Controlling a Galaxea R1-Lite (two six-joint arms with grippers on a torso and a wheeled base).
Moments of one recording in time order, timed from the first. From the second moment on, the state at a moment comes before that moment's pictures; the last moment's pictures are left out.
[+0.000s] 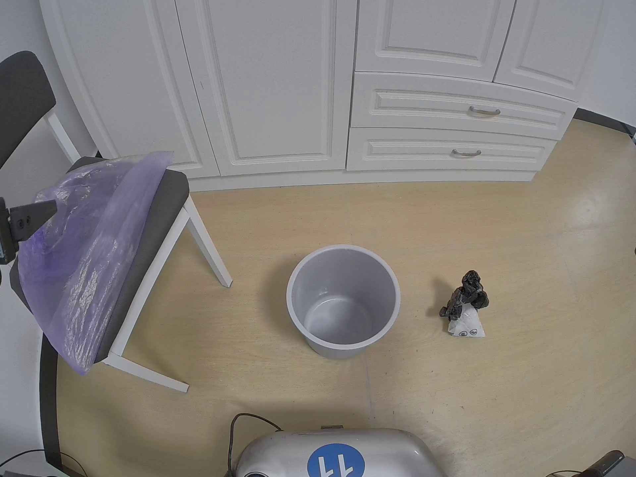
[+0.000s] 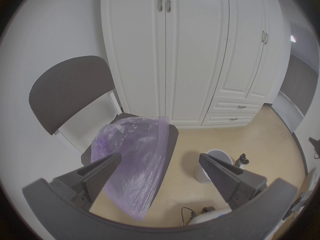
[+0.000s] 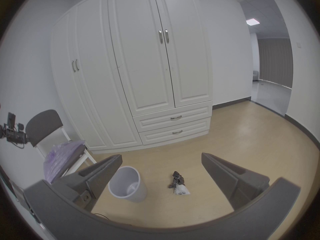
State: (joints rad) left arm -0.20 1.00 -1.00 0.28 0.24 -0.10; right arm -0.02 0.64 -0.52 -0.17 0.03 0.16
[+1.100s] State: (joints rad) left arm -0.46 1.56 -0.98 0.36 0.94 0.08; right arm 0.00 0.80 -0.52 -0.17 0.02 0.16
